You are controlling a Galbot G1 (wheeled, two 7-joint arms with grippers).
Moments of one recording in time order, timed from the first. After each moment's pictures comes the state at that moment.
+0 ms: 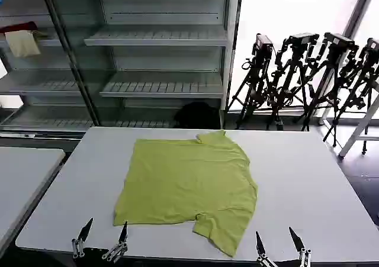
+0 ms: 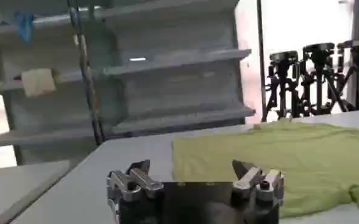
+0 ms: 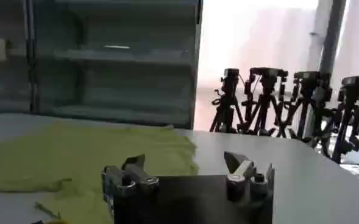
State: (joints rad) left arm 2.04 -0.93 -0.46 -2.44 -0.25 0.06 -0.48; right arm -2.04 1.00 0.25 2.44 0.11 -0.05 0.53
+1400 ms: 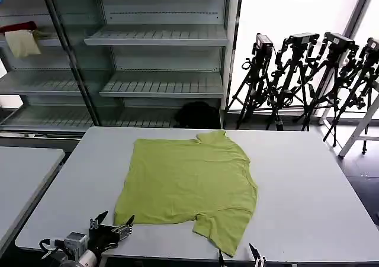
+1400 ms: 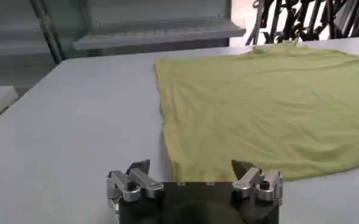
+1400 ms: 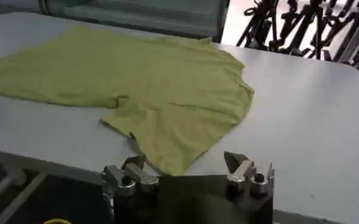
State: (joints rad) left arm 1.65 -0.88 -0.49 -2.24 -0.68 0.50 -0.33; right arm -1.76 1.07 -0.05 2.39 0.18 -0.49 0.66
